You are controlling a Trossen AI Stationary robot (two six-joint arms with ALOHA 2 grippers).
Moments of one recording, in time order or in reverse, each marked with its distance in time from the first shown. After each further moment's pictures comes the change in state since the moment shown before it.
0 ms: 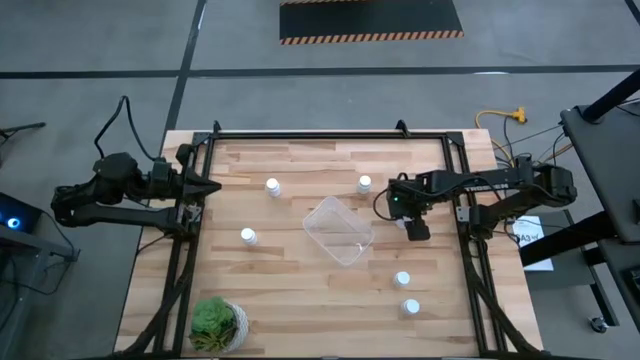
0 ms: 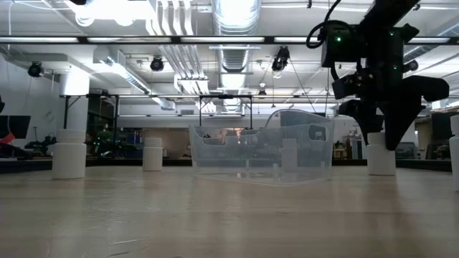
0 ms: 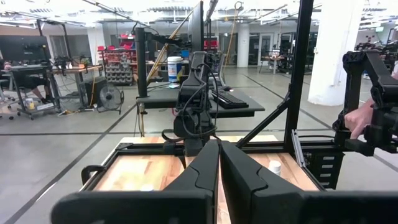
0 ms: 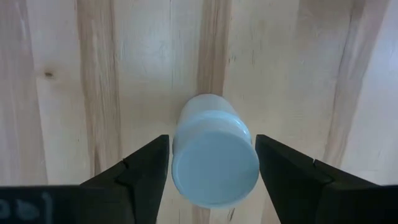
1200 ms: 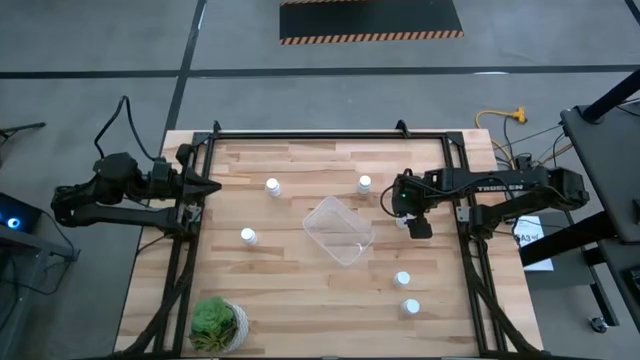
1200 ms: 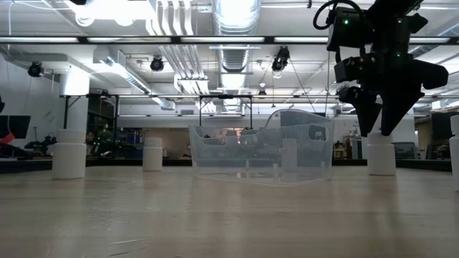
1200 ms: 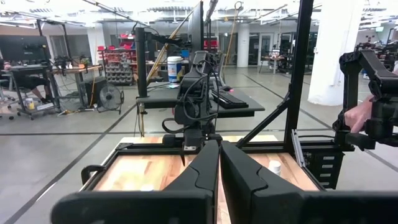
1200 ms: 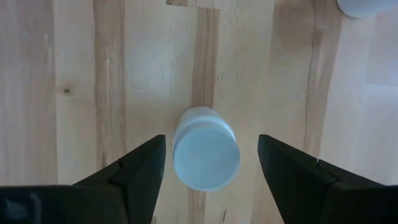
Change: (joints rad) left arm 0.000 0.000 0.000 0.000 0.000 0.000; right arm 0.000 -0.111 0.005 -0.007 0.000 0.001
